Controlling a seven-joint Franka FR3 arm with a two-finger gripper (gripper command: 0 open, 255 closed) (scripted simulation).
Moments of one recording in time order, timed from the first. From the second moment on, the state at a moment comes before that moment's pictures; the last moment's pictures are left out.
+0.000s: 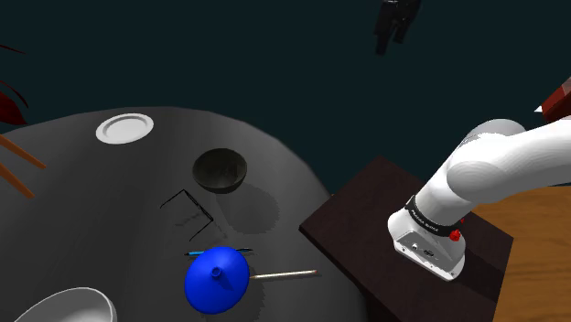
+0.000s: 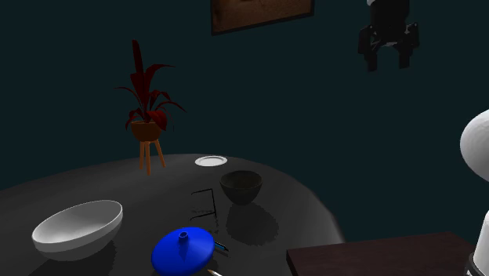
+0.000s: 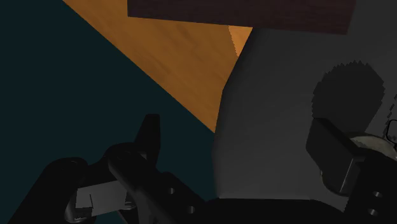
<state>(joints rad) 0.00 -0.74 0.03 -2.26 -0.08 1.46 -0.03</state>
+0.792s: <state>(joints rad) 0.06 -0.64 0.19 -2.41 0.01 1.71 0.15</state>
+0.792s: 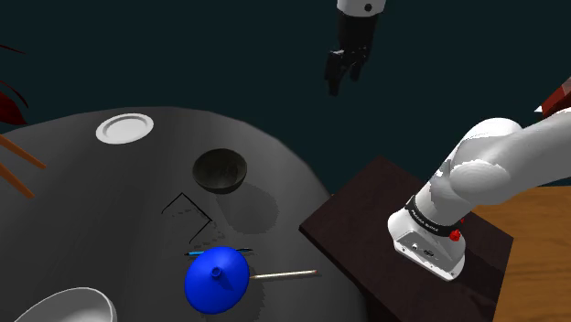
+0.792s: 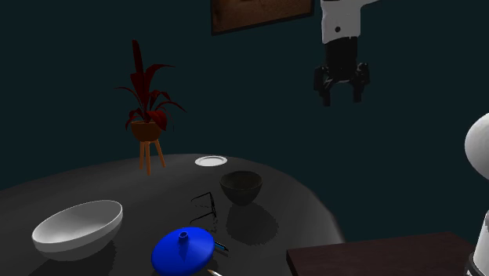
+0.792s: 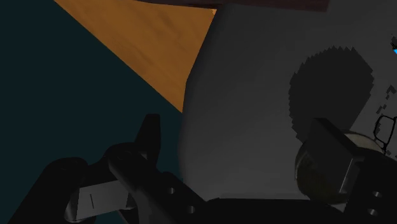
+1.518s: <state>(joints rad) 0.10 -0.36 0.38 -2.42 0.04 2.01 0.36</state>
